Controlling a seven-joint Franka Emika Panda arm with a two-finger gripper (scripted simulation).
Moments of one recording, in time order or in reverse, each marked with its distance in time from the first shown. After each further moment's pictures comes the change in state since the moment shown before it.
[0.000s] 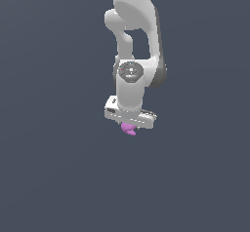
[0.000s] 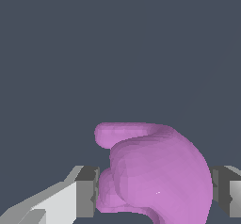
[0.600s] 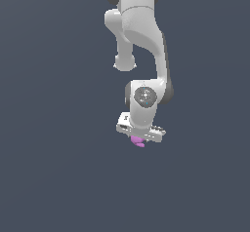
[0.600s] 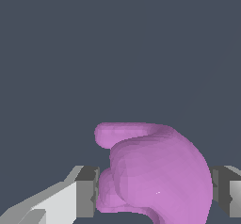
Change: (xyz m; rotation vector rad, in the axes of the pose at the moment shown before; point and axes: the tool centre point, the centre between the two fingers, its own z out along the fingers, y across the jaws) arm 0.013 -0.050 0.069 -0.001 0.000 0.000
